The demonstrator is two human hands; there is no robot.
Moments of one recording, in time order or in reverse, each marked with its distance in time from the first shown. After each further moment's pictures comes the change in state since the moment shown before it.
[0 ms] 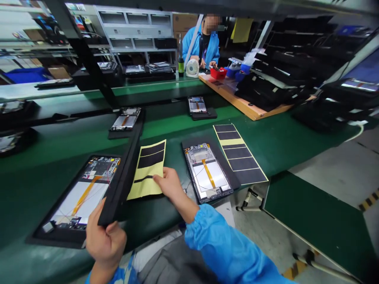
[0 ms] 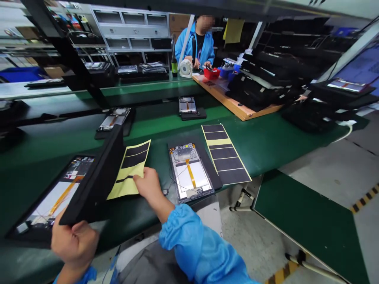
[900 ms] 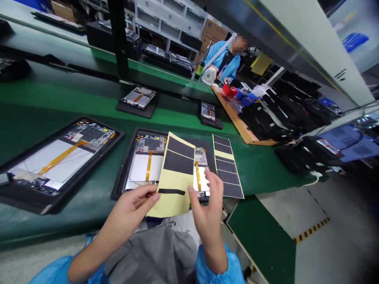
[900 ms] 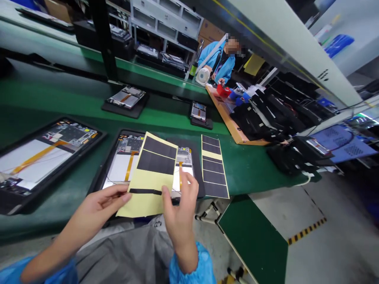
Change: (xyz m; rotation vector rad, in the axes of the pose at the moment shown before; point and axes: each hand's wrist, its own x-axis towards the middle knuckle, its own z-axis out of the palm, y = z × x) left_hand 0.061 0.074 0.013 -1.312 -0.033 -1.049; right_hand -0.109 -0.023 -0.109 -0.655 0.390 -0.672
